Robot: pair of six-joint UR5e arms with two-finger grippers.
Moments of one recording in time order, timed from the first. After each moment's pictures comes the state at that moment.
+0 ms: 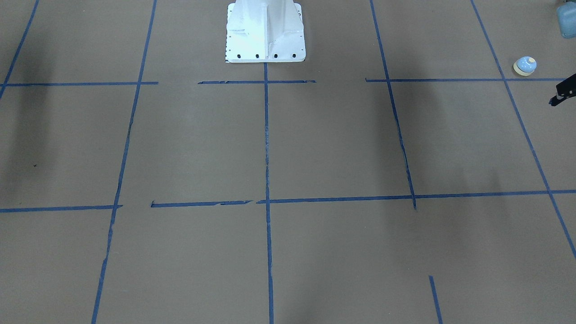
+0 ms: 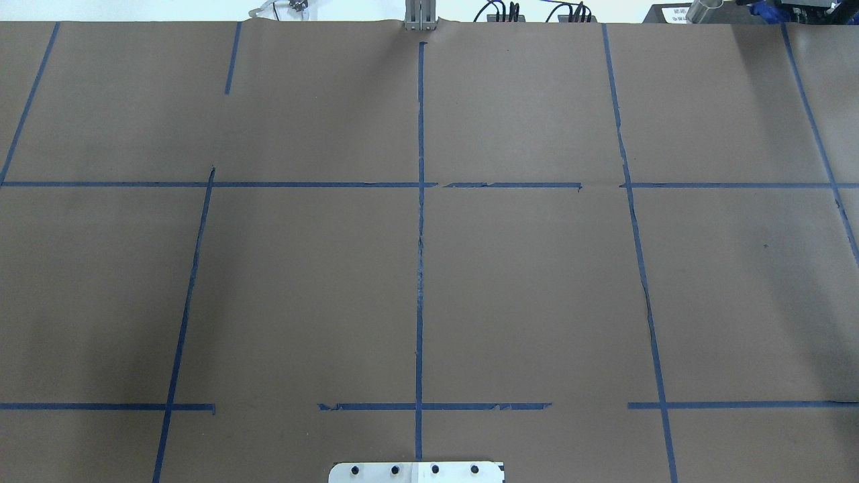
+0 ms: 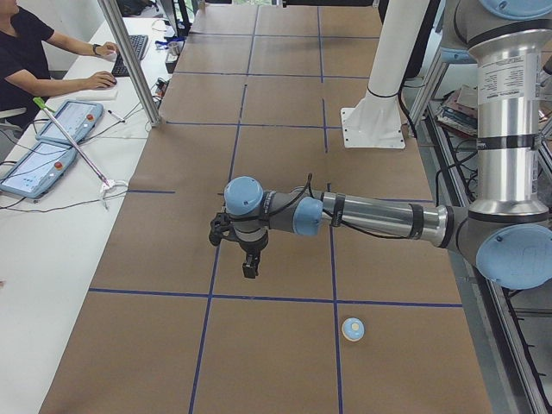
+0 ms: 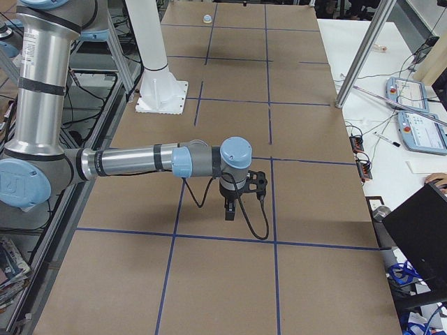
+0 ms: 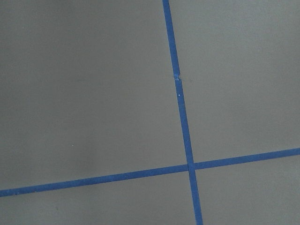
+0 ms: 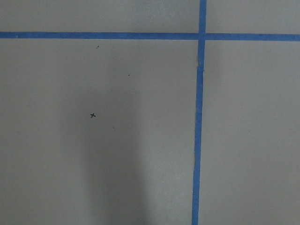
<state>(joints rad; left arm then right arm) -1.42 -1.46 -1.78 -1.59 -2.37 -0.04 1.46 -1.76 1.89 -1.63 2.36 0.11</state>
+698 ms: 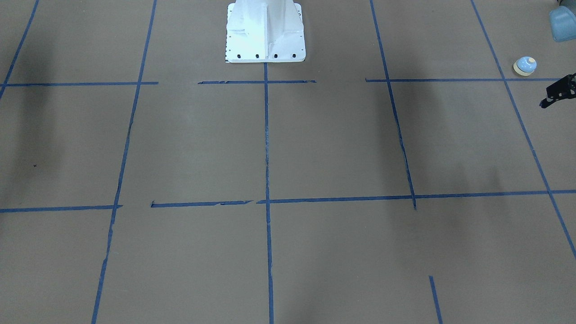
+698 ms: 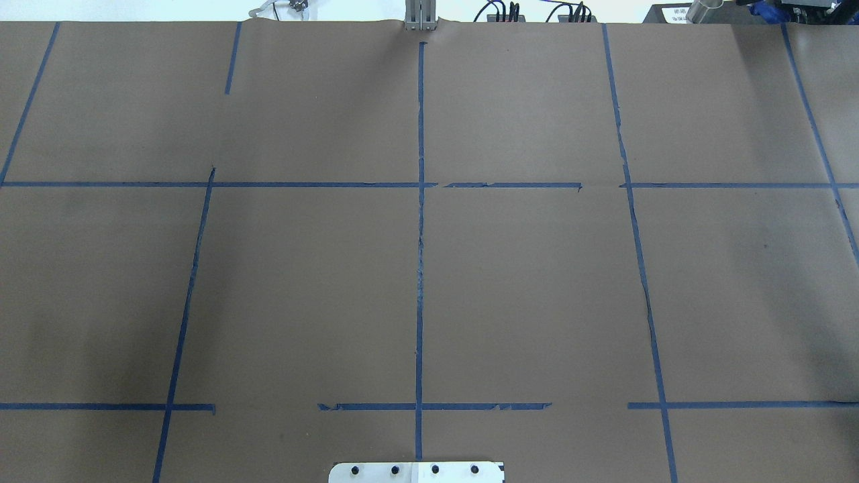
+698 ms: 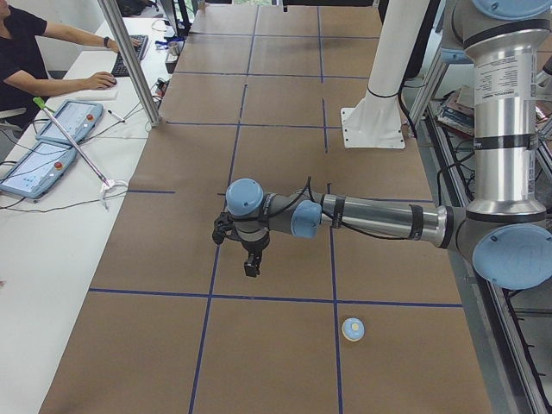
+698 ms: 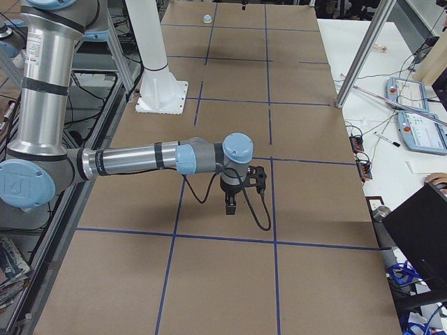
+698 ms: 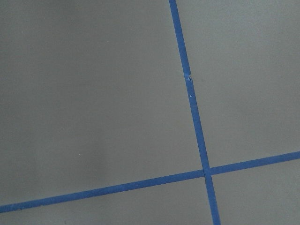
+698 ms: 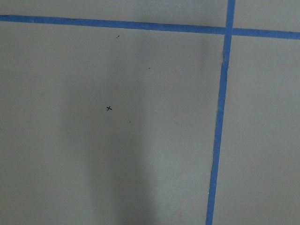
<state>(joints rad) -1.36 -1.44 -1.77 -1.64 -2.37 -0.05 1.39 -1.76 1.90 -1.59 2.36 0.12</state>
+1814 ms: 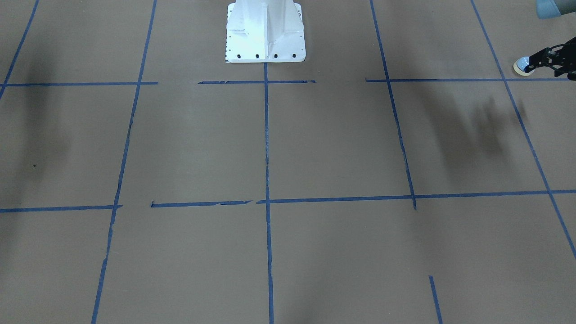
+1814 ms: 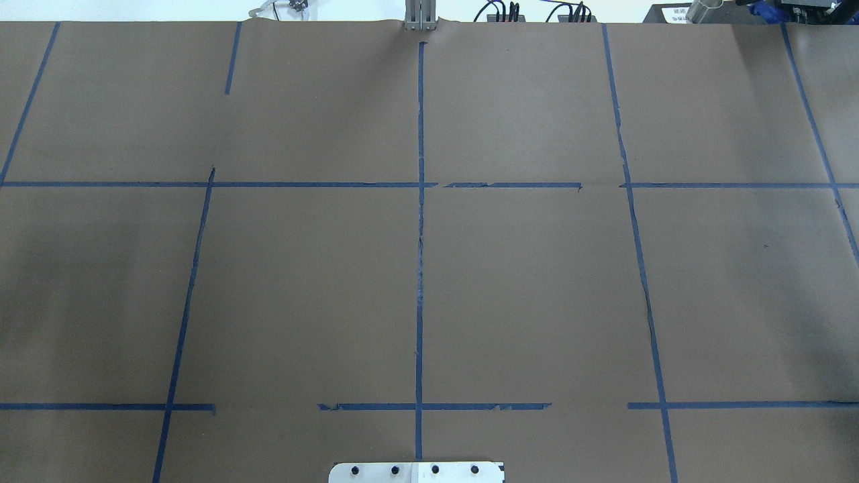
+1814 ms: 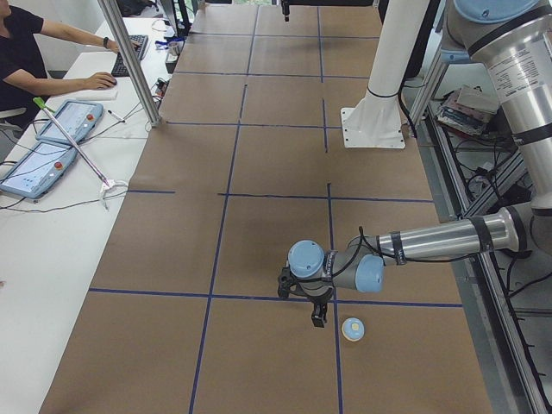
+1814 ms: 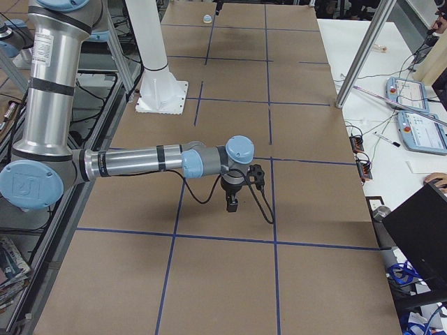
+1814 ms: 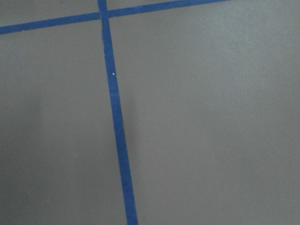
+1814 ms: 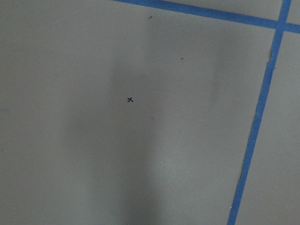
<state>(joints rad) -1.23 -1.12 -1.68 -1.87 -2.37 -0.04 1.30 -1.76 1.87 -1.52 2.36 0.12</state>
